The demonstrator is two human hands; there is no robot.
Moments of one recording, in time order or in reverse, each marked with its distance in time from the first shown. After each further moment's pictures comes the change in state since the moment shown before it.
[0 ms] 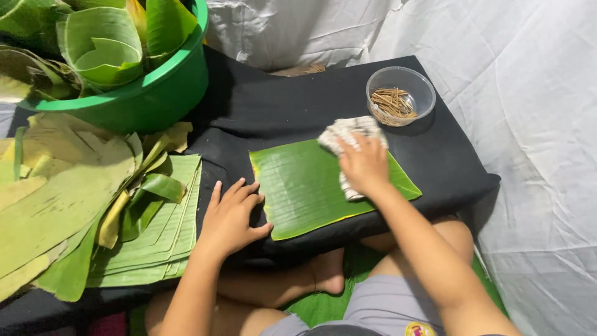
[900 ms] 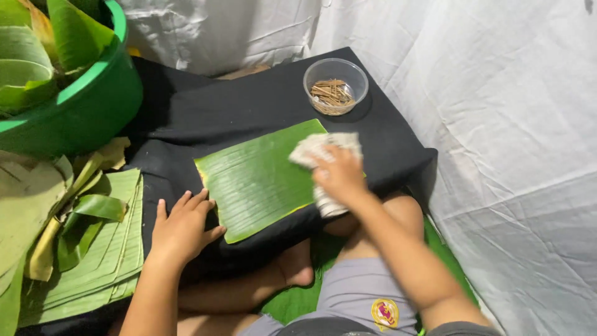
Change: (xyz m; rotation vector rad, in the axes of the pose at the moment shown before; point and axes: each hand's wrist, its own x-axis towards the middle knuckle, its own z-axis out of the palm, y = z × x) left_hand -0.014 0.052 -0.045 0.069 -0.070 -0.095; right_hand -0.062 0.055 -0.025 0.133 -0.046 -0.085
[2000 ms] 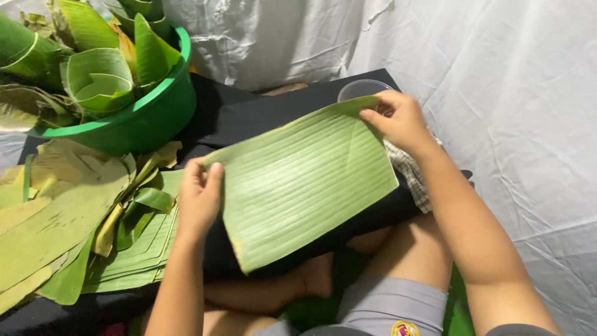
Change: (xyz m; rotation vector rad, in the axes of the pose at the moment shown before) left_hand 0.027 -0.018 -0.006 -1.260 0.796 0.049; right_hand 0.099 0.034 -0.120 0.823 0.226 -0.091
